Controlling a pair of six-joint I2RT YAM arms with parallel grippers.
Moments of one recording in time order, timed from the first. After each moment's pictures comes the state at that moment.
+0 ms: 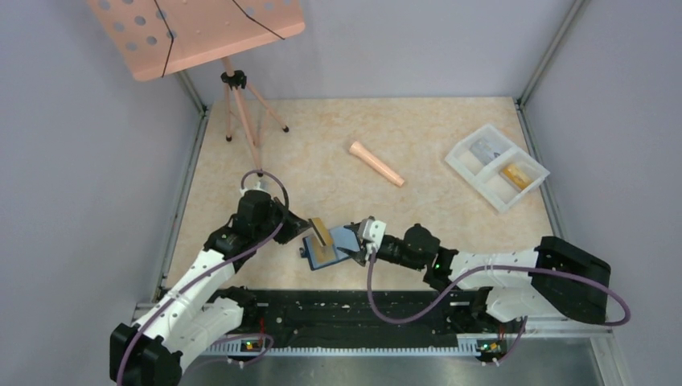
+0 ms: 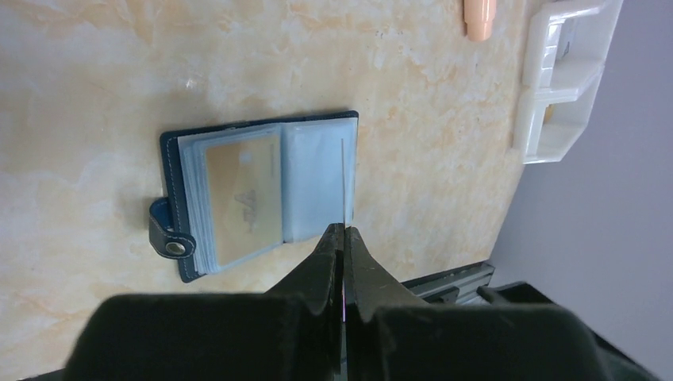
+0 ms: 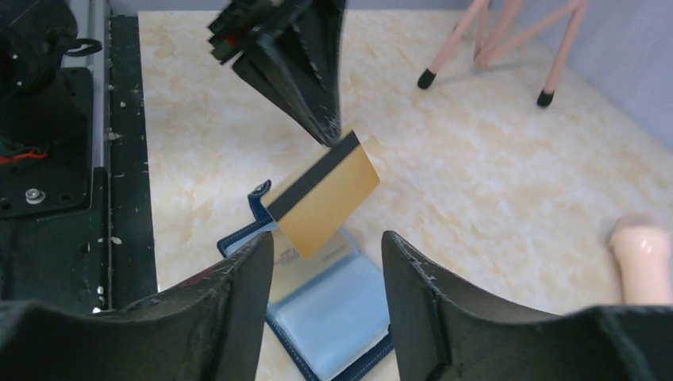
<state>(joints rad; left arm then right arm) -0.41 0.84 0.57 -0.42 0.17 -1.06 1.08 1.26 0.38 0.85 -0.12 -0.21</state>
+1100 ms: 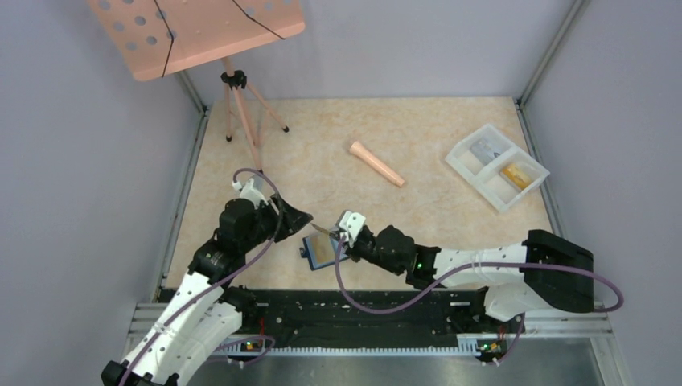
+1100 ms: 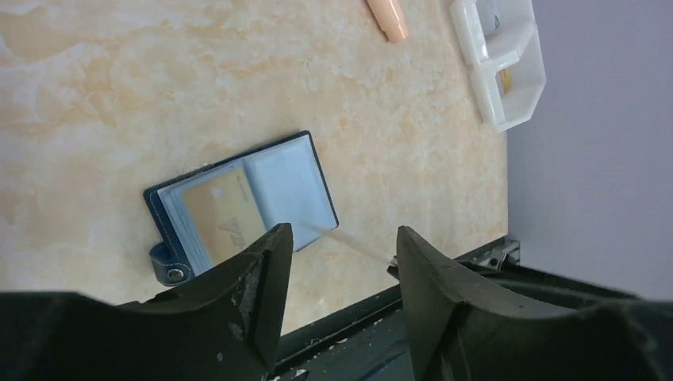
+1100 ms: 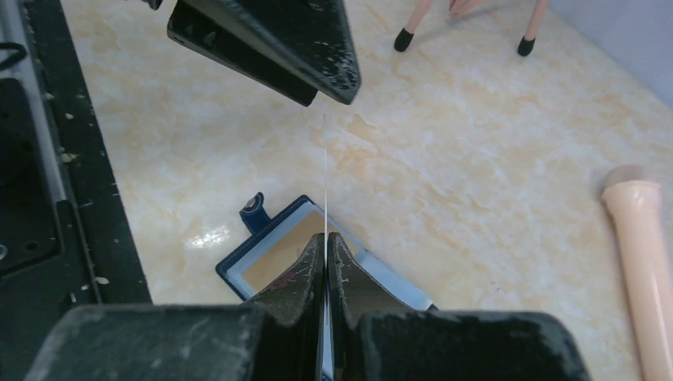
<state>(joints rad) -0.41 0.62 0.56 -0.39 0.19 -0.89 1.27 1.39 0.58 0.67 0.26 -0.19</state>
